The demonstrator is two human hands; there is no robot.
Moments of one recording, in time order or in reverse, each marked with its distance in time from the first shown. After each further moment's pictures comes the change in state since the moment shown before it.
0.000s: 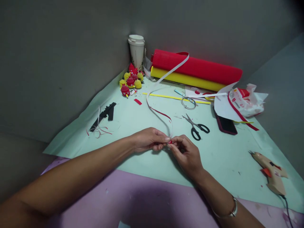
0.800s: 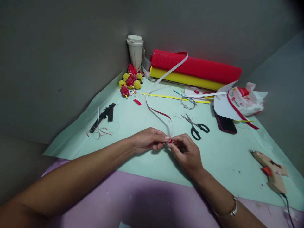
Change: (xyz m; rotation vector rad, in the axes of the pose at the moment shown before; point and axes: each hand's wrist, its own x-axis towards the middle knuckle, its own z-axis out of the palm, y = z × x) left_hand 0.000 0.000 0.001 -0.026 0.024 0.014; right_hand 0.000 0.001 0.001 -0.037 0.059 -0.018
